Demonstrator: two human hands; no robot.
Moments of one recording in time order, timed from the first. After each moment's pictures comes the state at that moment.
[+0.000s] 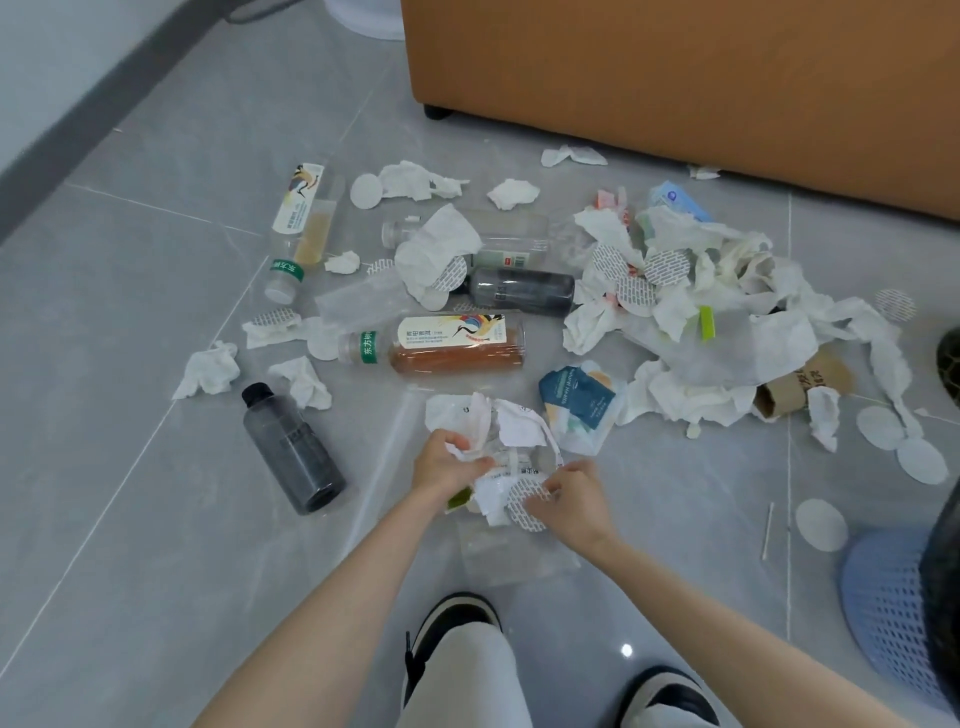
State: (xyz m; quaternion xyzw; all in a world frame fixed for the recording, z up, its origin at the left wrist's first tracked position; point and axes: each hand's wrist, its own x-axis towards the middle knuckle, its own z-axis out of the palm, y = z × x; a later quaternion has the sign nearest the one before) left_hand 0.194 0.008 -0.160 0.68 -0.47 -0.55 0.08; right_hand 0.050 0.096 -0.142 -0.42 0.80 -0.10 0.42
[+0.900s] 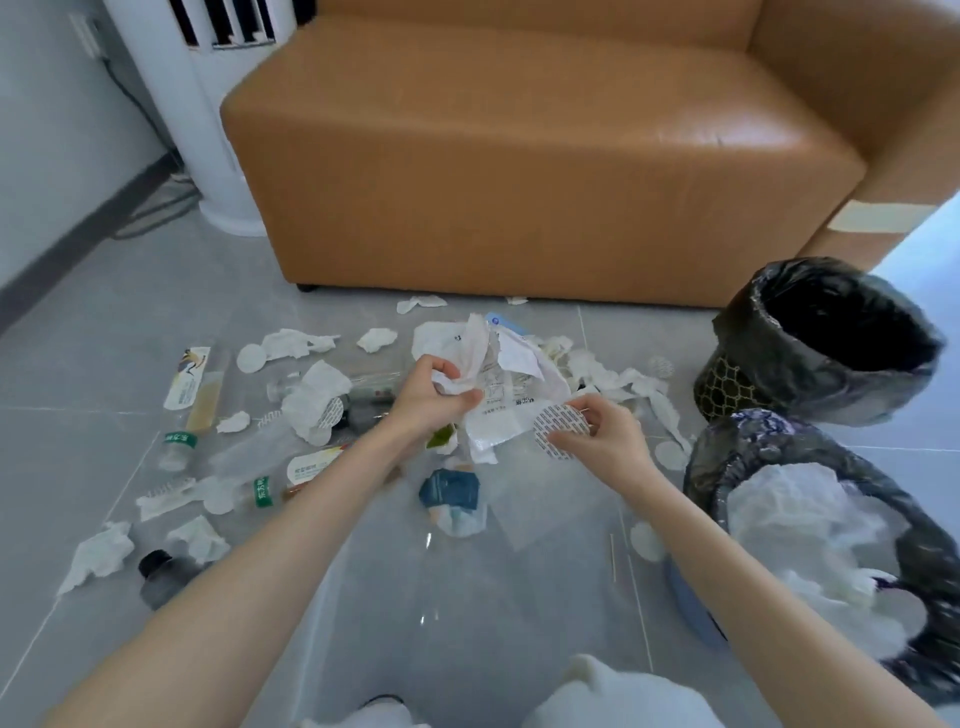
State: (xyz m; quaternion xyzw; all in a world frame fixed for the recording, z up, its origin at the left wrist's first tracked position) left_hand 0.061 -0.028 0.065 0.46 -0.65 -0.58 0.17; right_hand -0.093 0.125 0.062 -0.32 0.81 -0.41 0.28
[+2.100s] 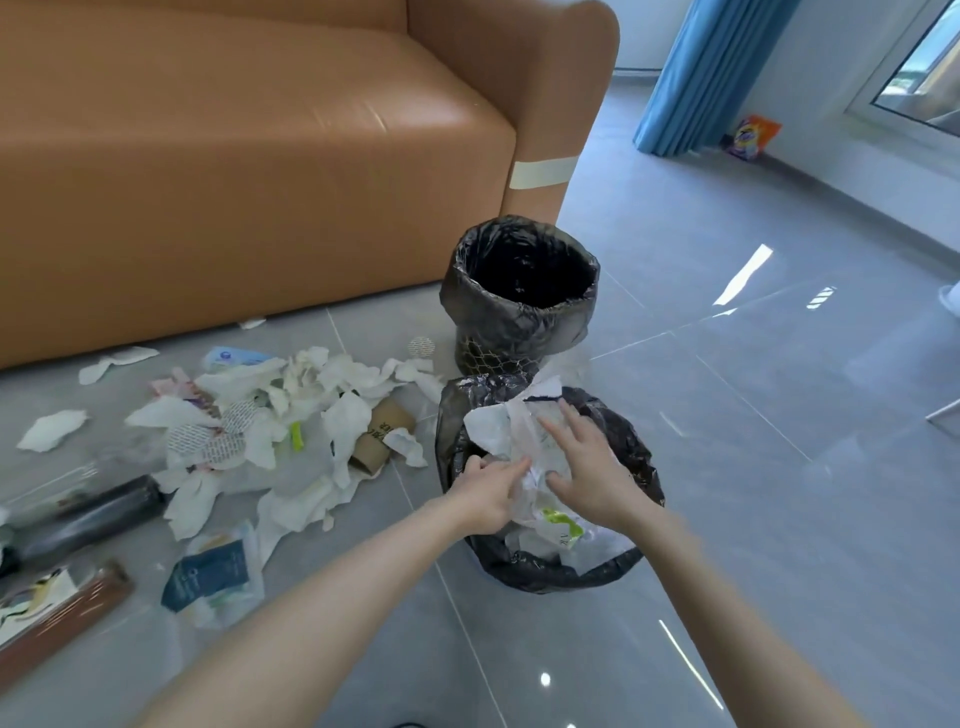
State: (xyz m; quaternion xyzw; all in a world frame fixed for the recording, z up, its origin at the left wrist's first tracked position) left_hand -0.154 0.209 0.033 0.05 -0.91 -0.34 -0.23; right_hand -0.224 0.353 0.058 -0.32 0.92 -0.15 0.16
